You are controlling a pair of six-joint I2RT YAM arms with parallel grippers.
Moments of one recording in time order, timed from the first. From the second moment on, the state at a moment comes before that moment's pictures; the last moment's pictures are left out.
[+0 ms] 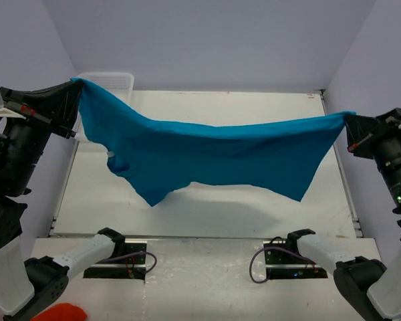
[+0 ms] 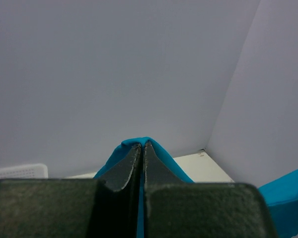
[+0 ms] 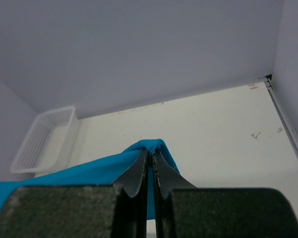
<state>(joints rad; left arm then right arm) -0.44 0.98 2.04 -0.72 -0.06 -0.18 0.22 1.07 2.24 -1.25 0.19 0.37</state>
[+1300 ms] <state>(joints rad) -0.40 1.29 2.29 -0.57 0.01 -0.05 0.22 1.15 2.29 -1.03 0.40 0.14</state>
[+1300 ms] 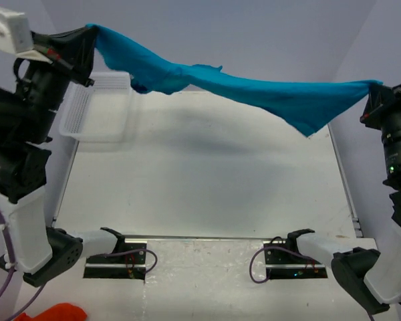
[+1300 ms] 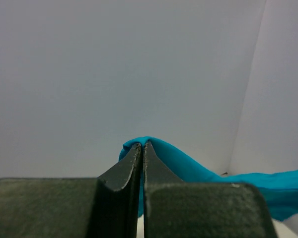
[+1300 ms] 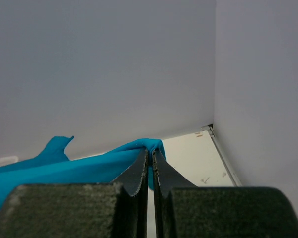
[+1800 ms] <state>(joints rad) -0.40 1.30 2.32 -0.58 0.04 -0.09 0.22 1.22 2.33 -1.09 0.38 0.18</state>
